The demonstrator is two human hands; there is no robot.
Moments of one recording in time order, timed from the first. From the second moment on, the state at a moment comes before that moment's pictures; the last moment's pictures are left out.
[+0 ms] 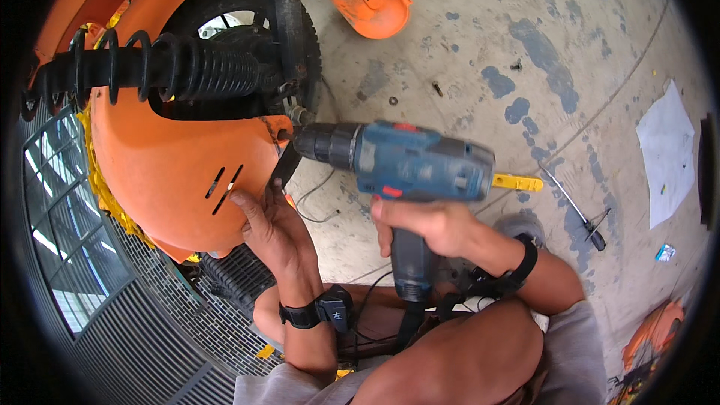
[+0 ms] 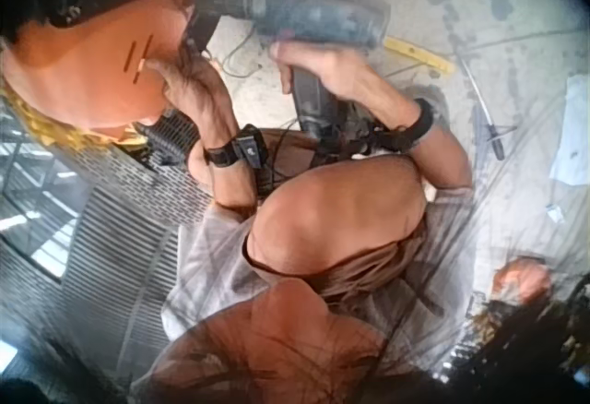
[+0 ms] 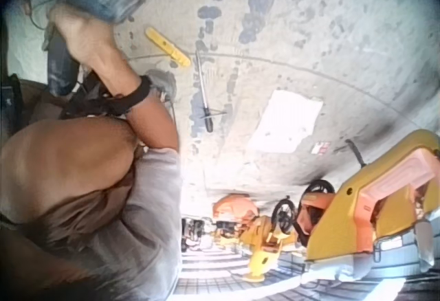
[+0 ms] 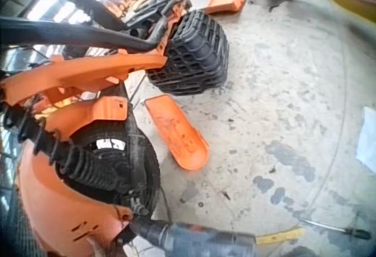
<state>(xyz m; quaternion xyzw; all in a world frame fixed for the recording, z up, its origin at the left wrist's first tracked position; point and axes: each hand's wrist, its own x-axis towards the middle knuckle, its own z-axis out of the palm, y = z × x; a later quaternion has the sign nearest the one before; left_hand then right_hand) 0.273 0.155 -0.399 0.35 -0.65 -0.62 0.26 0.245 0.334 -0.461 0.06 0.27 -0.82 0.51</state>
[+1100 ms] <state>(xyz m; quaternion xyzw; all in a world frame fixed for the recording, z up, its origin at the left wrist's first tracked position) 0.280 0.152 -0.394 0.36 -0.64 -0.63 0.25 0.252 0.338 -0.475 -0.21 0.58 -0.77 0.18</state>
